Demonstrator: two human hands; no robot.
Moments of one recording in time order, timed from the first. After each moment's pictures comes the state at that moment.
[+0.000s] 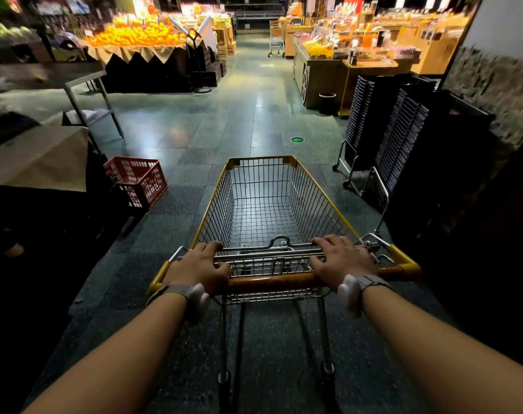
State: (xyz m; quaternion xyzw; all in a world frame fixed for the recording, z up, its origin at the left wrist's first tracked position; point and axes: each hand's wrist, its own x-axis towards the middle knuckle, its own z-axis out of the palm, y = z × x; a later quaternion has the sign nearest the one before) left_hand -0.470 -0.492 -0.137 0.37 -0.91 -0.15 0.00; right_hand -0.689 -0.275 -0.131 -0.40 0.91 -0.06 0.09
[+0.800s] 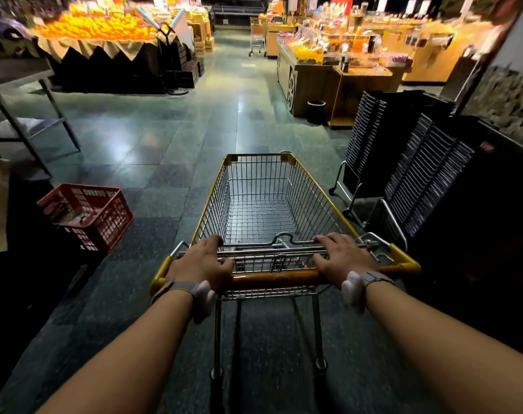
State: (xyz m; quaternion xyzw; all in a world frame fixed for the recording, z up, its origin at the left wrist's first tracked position) left_hand -0.789 -0.819 -0.139 0.35 -0.92 -0.18 0.03; right_hand -0.997 -0.594 -0.132 -0.36 0.93 -0.06 0.10
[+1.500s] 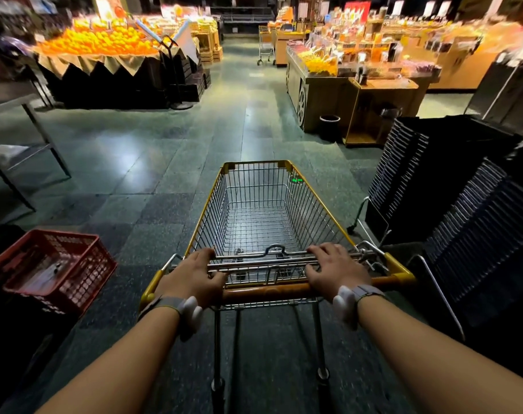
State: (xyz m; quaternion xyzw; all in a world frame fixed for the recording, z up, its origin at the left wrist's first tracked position) left_hand -1.095 -1.079 -0.139 0.35 -0.91 -0.20 0.03; right_hand -1.312 -0.856 -0.130 -0.39 0.91 -0.07 0.11
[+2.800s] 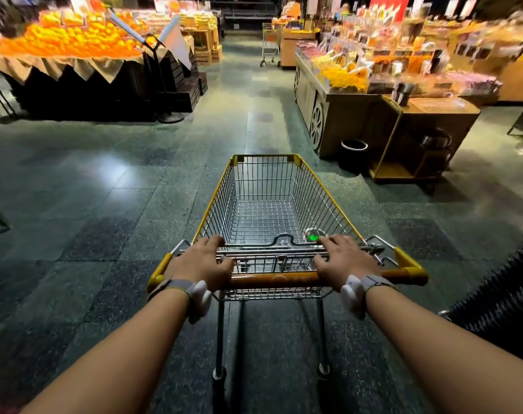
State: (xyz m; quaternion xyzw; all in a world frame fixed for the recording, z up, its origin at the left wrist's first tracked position) left_hand -1.682 -1.658 -0.142 0.34 -0.93 -0.16 0.03; right_hand -1.892 -1.430 -0.129 -0.38 0.92 -0.06 0.09
